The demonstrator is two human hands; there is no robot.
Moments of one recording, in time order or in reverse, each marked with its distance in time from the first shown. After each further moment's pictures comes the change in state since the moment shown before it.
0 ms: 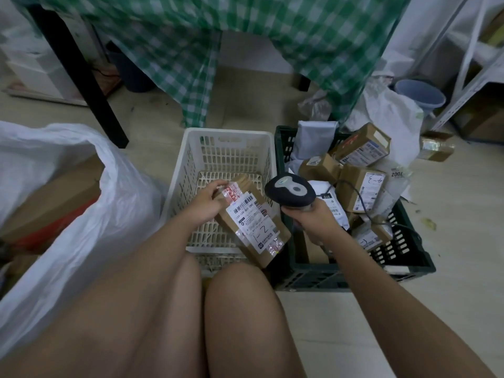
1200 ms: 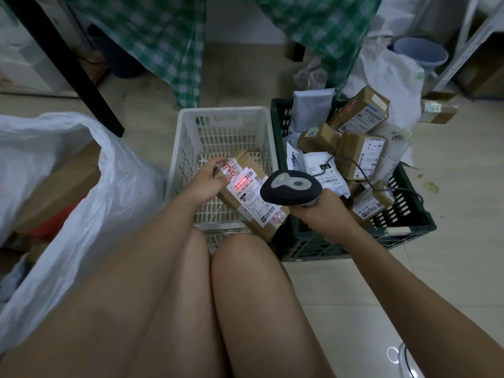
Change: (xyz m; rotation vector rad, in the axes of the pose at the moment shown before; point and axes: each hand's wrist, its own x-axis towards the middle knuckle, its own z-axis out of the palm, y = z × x) left_hand -0.010 0.000 0.004 0.040 0.019 0.030; right_hand -0.075 -0.005 -0.005 -0.251 -0.030 -0.024
